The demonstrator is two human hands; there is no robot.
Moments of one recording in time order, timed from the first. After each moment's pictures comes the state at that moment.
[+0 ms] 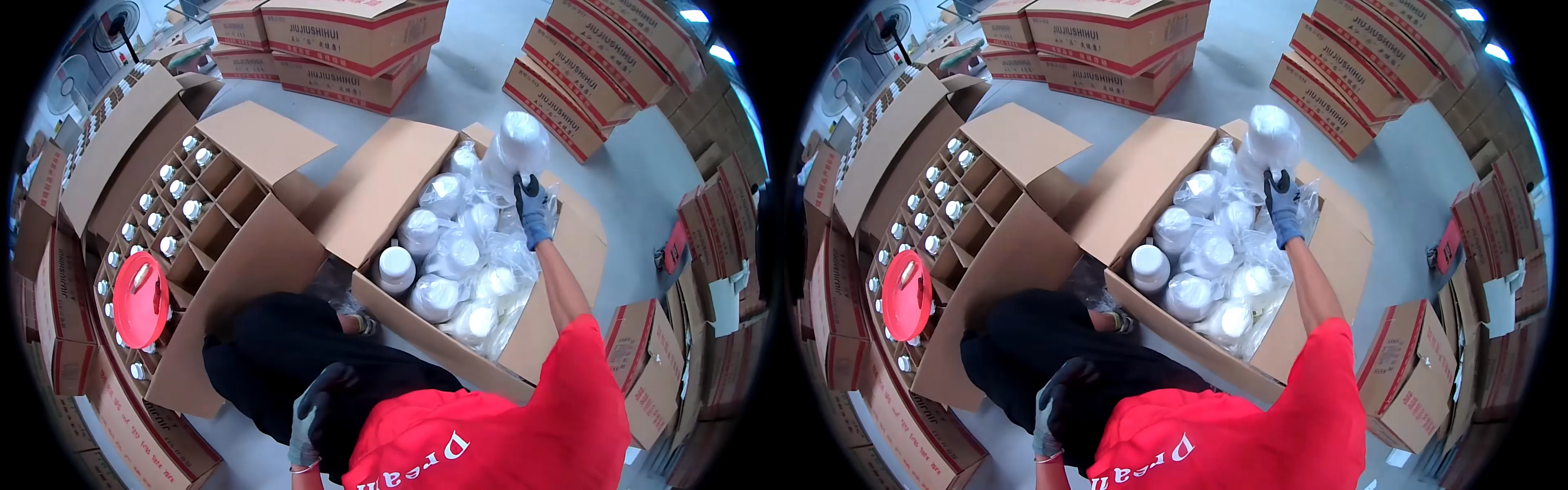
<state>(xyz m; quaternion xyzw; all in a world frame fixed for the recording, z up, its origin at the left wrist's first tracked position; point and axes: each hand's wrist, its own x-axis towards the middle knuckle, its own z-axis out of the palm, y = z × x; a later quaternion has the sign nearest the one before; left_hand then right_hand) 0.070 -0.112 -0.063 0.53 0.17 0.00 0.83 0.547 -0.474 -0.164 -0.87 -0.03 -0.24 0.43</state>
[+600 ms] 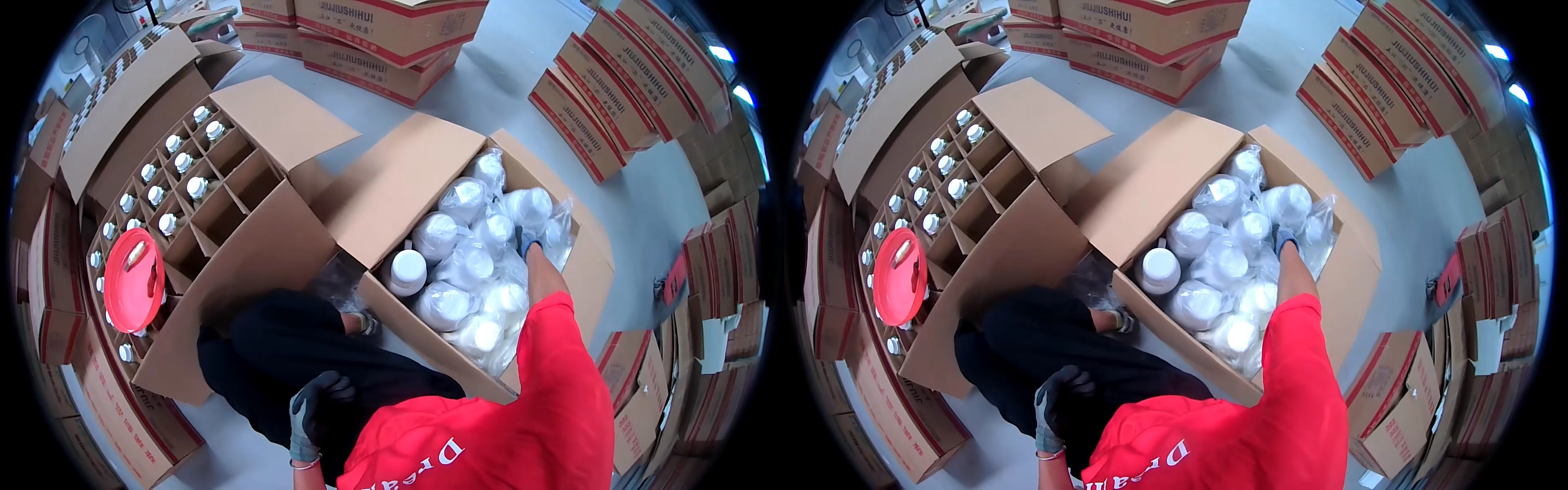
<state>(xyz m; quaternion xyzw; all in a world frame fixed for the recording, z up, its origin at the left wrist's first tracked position) 0.062 -0.101 -0.112 0.38 0.29 0.05 0.88 0.601 -0.519 -0.344 -0.91 0.20 0.08 0.34</state>
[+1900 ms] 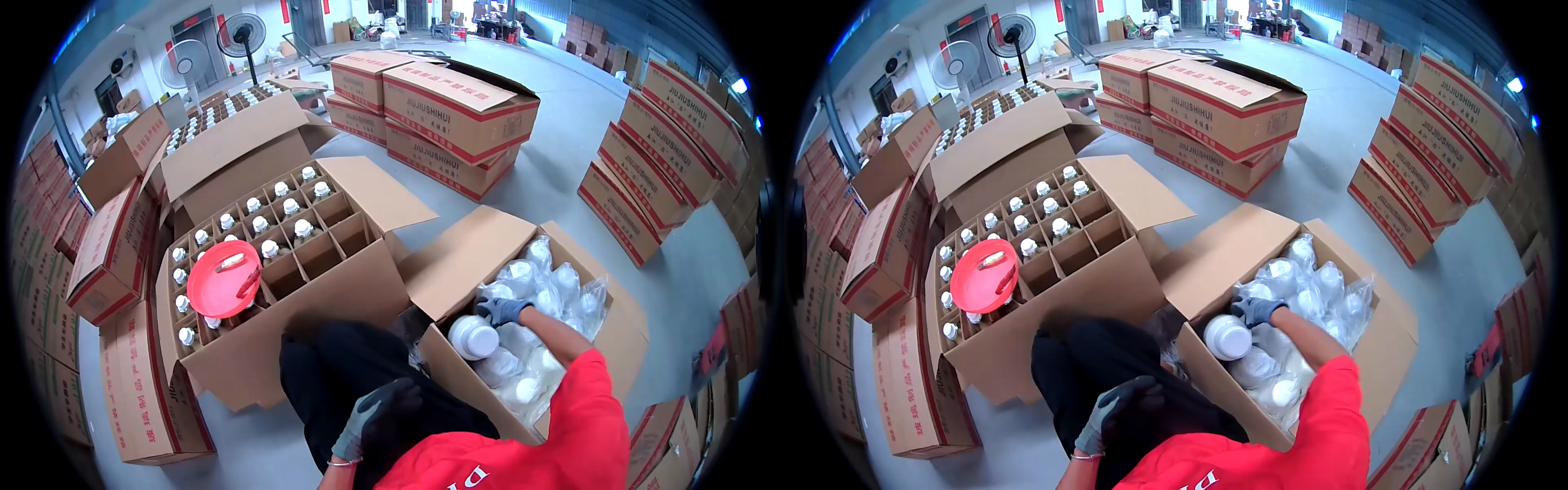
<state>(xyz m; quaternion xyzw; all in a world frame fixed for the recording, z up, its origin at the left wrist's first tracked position) 0.067 -0.100 -0.074 0.46 0.13 0.02 0.88 0.500 -0.293 -0.204 -0.76 -0.58 0.29 0.01</state>
